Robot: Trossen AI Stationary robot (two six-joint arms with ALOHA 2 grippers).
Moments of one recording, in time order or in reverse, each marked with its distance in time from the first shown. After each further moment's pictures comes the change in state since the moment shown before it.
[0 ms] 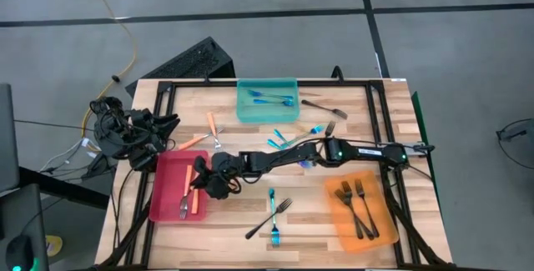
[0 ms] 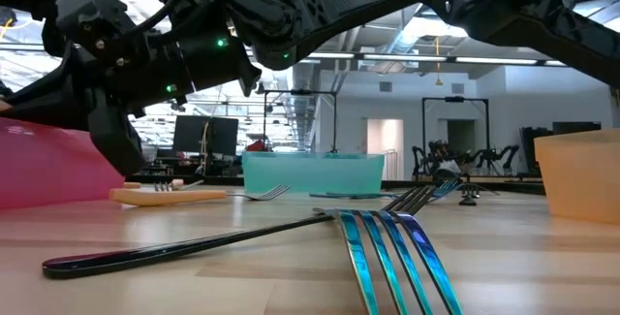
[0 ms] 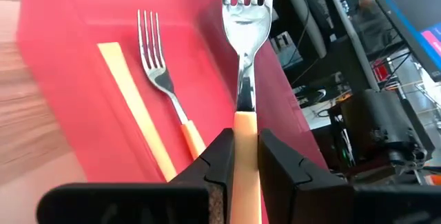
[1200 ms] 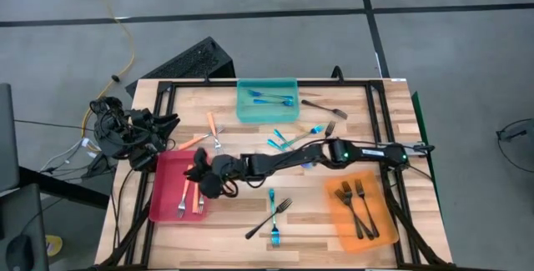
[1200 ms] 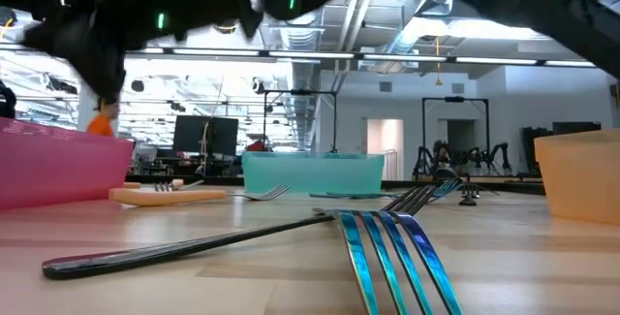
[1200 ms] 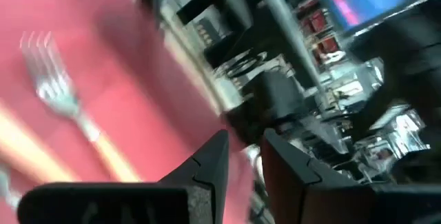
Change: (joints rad) left arm 0.000 0.000 0.000 -0.001 -0.007 0.000; right arm 0.045 -0.106 0.007 0.014 0.290 0.141
